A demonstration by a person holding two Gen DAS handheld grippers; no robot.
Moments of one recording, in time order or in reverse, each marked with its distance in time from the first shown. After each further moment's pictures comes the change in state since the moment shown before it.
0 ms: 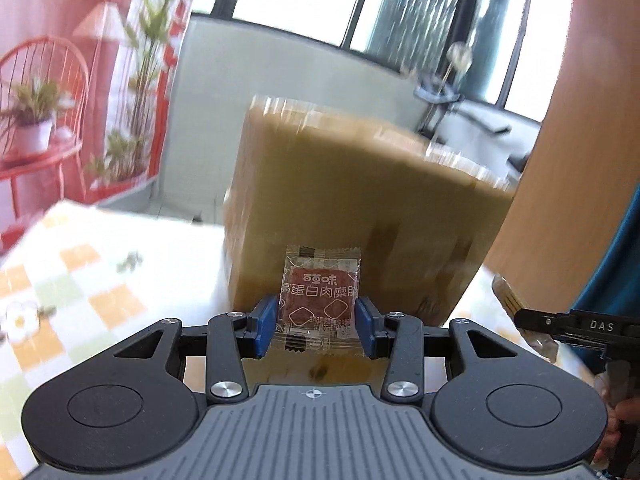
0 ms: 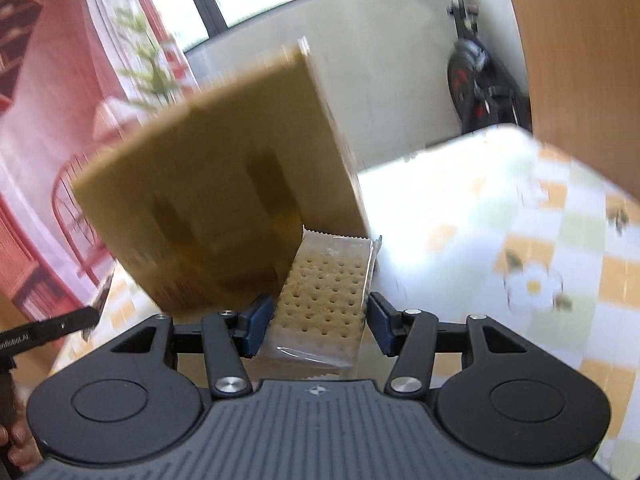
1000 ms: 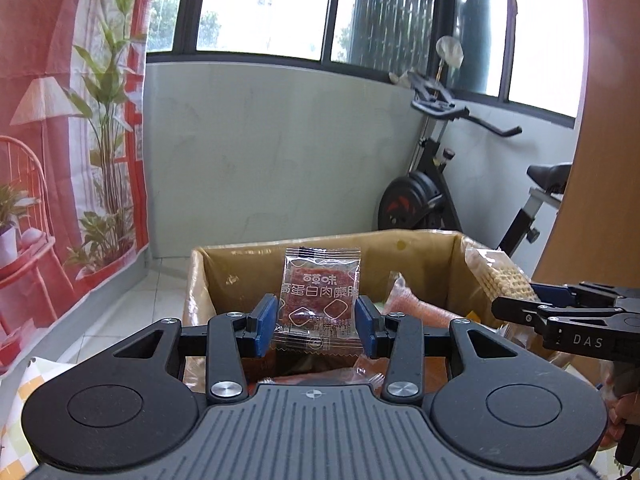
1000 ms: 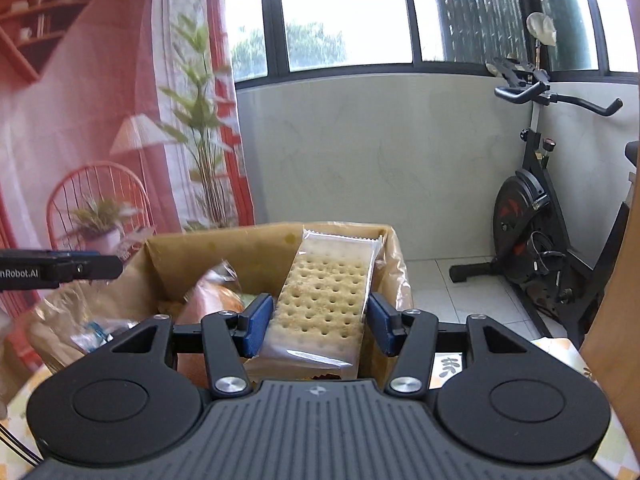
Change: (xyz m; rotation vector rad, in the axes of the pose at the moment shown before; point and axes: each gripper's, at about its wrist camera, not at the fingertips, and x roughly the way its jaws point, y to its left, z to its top) left arm 0.119 -0.018 0.152 0.154 0.011 0.048; right arm 0.124 0.077 0.160 -0.320 -0.133 -0.003
